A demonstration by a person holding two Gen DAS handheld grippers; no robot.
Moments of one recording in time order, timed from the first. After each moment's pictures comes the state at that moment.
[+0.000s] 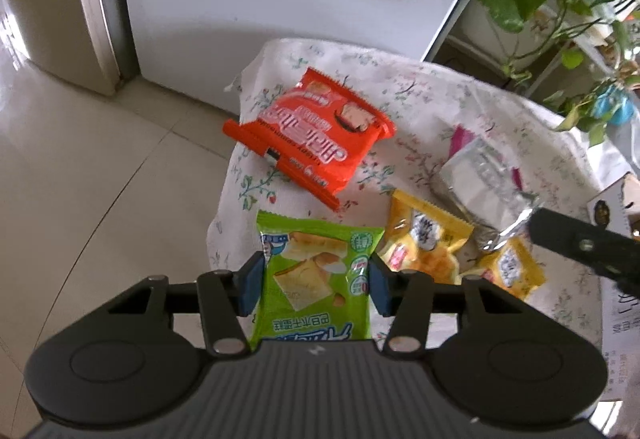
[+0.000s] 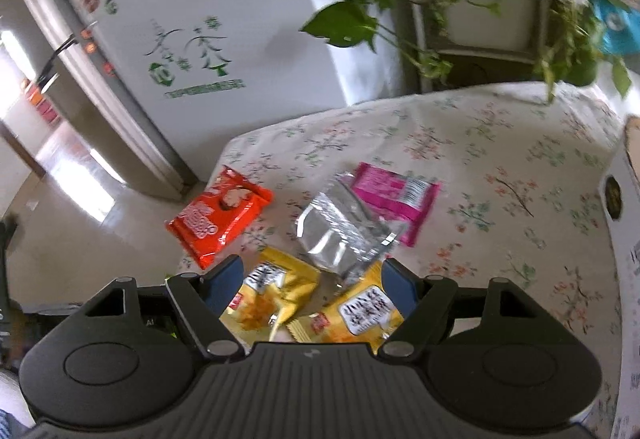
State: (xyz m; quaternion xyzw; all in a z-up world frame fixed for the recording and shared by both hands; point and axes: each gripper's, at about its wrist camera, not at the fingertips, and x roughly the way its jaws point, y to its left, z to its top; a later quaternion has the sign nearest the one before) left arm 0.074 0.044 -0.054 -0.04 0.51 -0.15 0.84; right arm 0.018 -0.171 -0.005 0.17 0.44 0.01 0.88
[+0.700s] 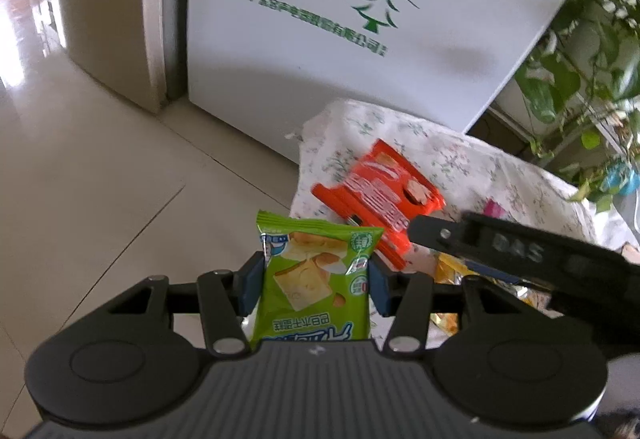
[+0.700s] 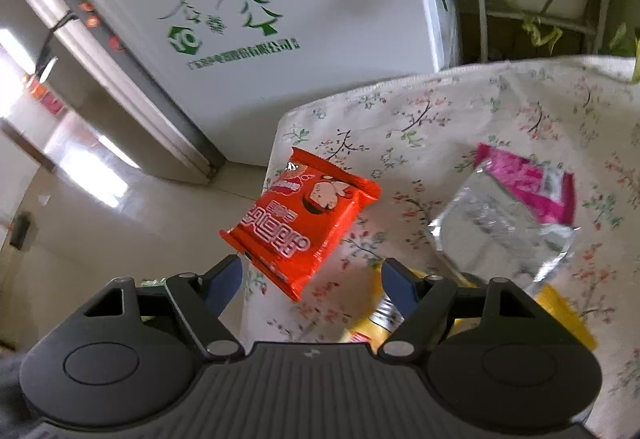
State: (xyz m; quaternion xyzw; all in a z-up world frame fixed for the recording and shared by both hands) left arm 0.091 0.109 -0.027 -0.09 0.48 -0.10 0.87; right arm 0.094 -0.094 -0.031 0.22 0.49 0.01 0.85
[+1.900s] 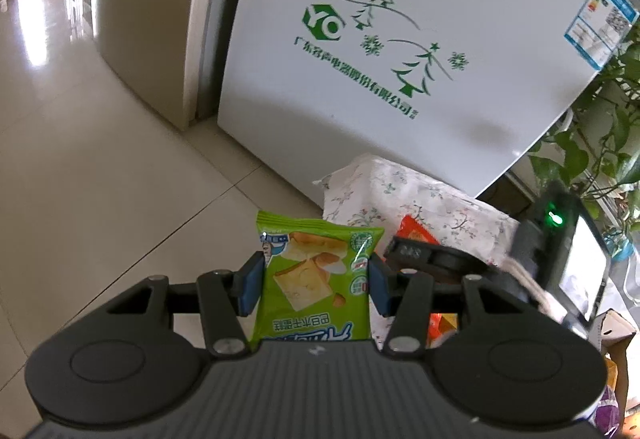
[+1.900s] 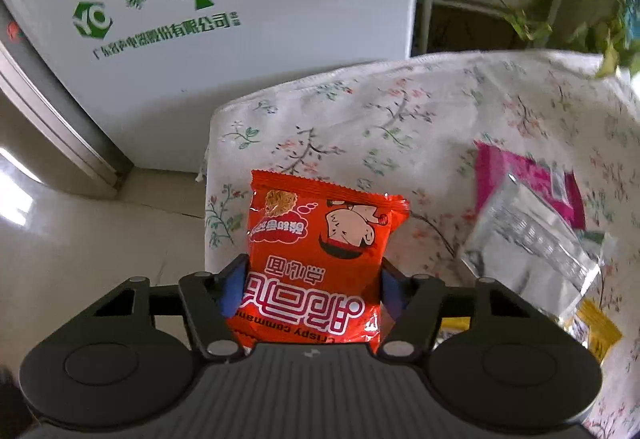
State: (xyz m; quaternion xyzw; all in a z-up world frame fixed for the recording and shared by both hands) left arm 0.097 0.143 0.006 -0.14 0.45 -0.06 0.88; right arm 0.148 -0.053 -0.060 0.17 0.52 -0.13 0.83
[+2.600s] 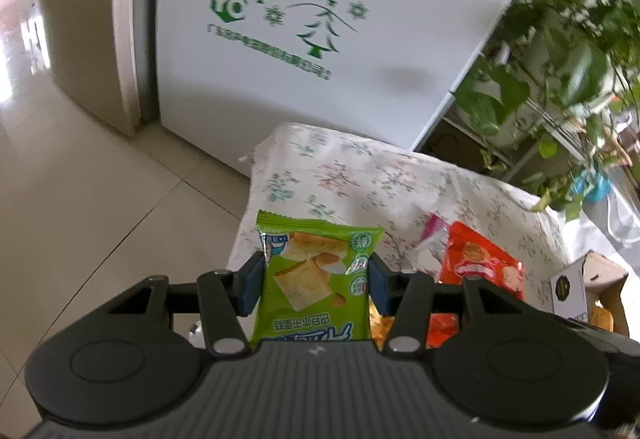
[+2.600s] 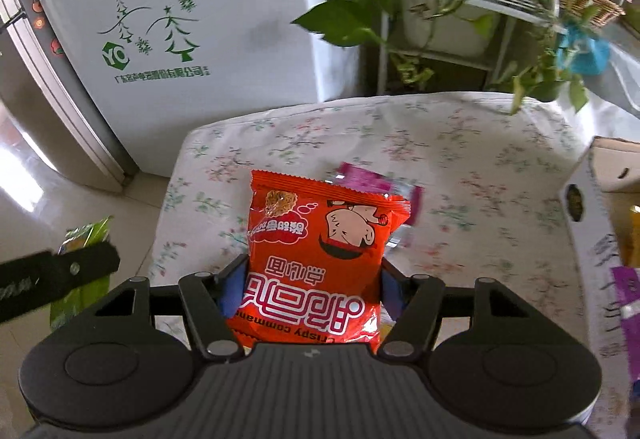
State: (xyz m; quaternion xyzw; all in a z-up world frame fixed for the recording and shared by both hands) left arm 0.073 0.054 0.013 -0.08 0.45 -0.12 0.88; right arm 0.035 -0.128 0.009 0.12 0.48 -0.11 0.86
